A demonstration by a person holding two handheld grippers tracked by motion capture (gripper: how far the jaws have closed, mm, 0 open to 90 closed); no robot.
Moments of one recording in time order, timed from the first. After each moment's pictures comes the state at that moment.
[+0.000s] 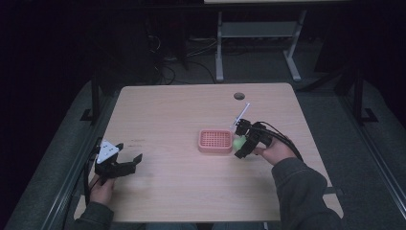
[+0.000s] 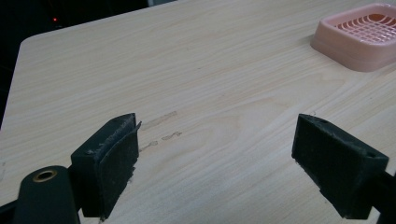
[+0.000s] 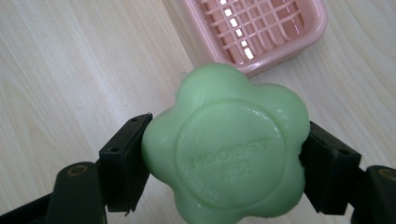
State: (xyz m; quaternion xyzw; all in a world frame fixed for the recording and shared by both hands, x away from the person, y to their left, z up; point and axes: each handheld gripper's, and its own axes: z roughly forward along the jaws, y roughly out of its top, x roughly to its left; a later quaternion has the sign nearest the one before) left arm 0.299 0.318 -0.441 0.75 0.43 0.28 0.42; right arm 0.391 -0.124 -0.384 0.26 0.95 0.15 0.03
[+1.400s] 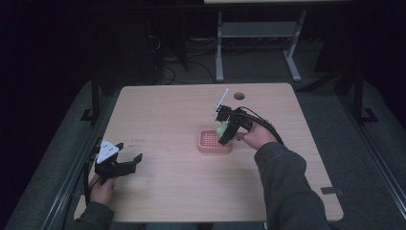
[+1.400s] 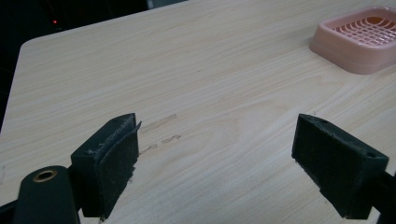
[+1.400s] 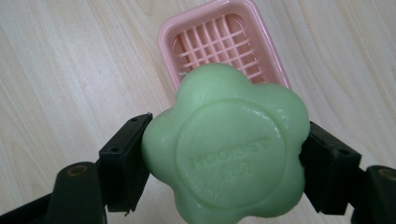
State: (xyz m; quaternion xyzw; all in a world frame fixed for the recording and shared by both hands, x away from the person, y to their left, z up) left arm 0.299 0.317 -0.440 0.75 0.42 0.29 0.43; right arm 0.427 -0.072 -0.363 0.24 0.96 0.15 0.03
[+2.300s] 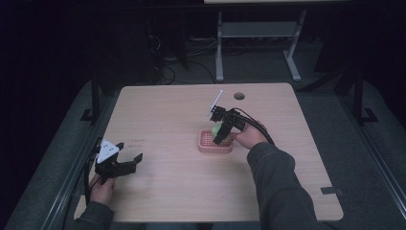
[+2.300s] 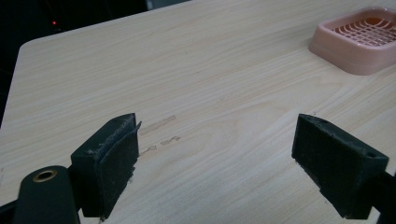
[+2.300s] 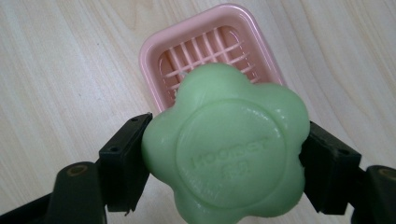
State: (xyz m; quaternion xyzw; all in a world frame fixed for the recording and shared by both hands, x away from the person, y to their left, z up) left arm 0.300 0.317 -0.440 0.75 0.42 0.29 0.43; right arm 0.445 -0.058 -0.385 0.25 0.96 0.15 0.02
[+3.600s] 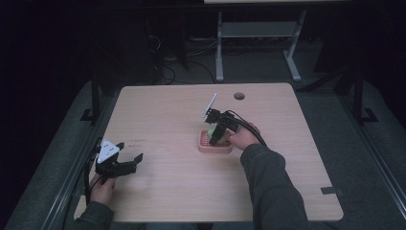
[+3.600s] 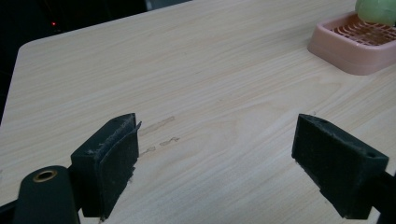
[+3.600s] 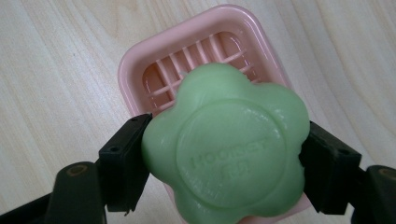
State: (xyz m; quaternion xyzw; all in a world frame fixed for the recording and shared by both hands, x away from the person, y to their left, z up) left arm 0.300 0.316 -0.440 0.75 0.42 0.29 0.43; right arm 0.456 -0.043 -0.409 0.26 0.96 0.14 0.02
